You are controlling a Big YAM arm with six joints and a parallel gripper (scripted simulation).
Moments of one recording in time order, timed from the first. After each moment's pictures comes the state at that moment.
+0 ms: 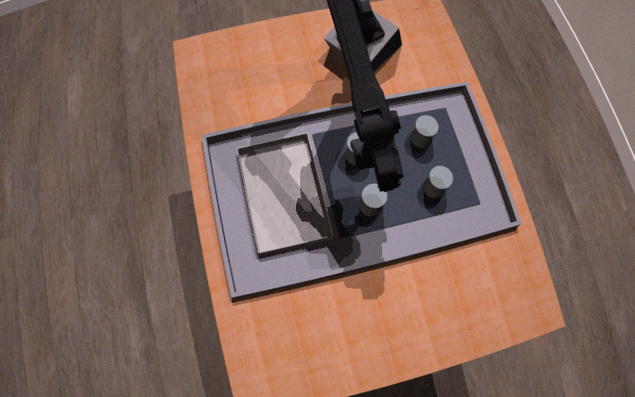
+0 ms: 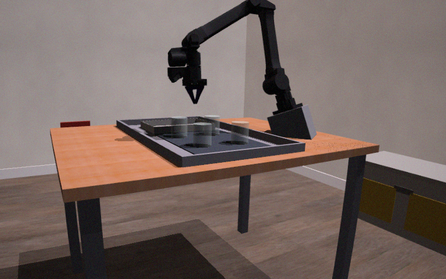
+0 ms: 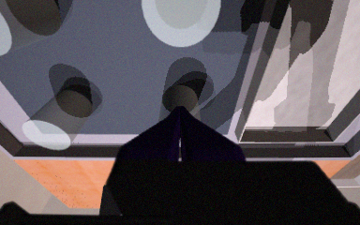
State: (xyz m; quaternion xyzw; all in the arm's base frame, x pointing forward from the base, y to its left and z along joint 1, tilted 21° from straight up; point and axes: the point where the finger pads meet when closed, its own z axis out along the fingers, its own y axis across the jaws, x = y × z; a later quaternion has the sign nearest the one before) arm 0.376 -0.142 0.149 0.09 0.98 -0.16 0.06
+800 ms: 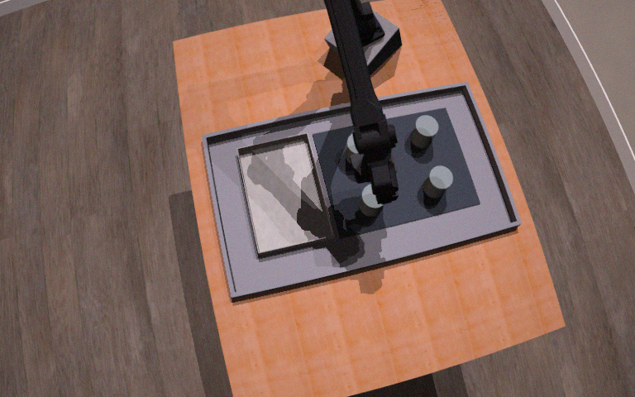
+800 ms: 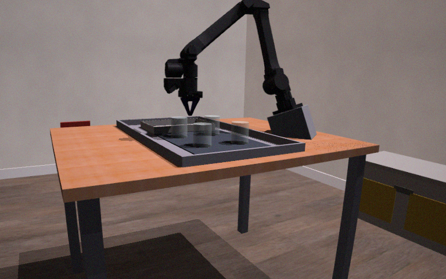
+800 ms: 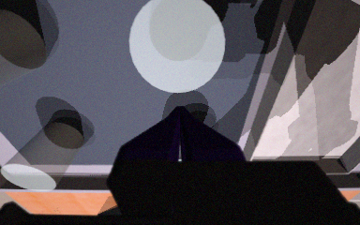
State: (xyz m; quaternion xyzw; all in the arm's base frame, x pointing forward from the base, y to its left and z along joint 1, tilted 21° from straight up) arm 0.403 -0.163 0.110 0.09 0.98 -0.16 0.09
